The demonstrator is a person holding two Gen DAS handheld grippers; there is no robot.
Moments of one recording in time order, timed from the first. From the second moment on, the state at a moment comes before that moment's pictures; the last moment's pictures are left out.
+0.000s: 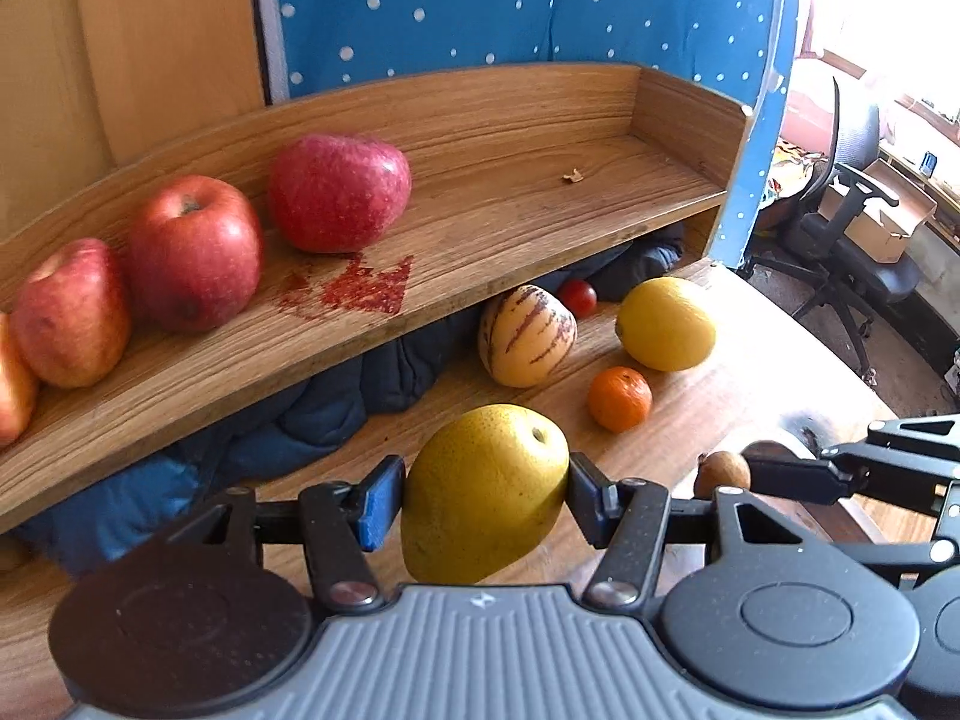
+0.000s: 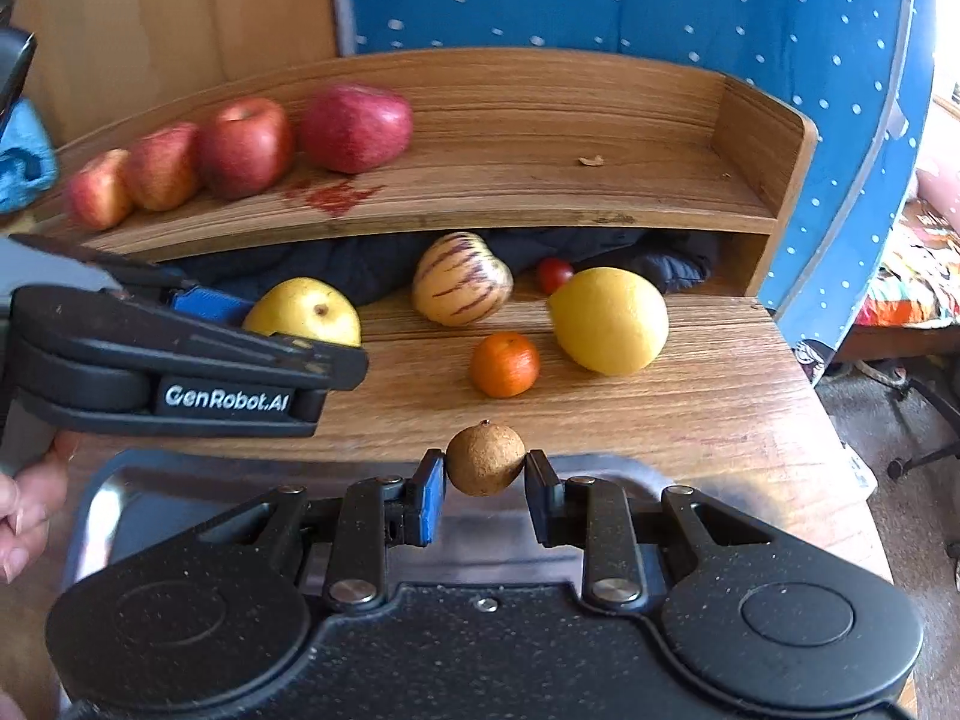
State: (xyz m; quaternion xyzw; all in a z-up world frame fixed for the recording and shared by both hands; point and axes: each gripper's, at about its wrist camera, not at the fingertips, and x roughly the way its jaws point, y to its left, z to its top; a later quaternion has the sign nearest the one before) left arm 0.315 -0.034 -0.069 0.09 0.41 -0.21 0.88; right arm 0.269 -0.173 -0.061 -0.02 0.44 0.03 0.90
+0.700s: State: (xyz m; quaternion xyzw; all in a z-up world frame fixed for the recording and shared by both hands) left arm 0.225 0.011 -0.052 0.04 0.45 -0.15 0.88; right arm 0.192 -0.136 -0.039 -0.07 0.43 0.11 0.90
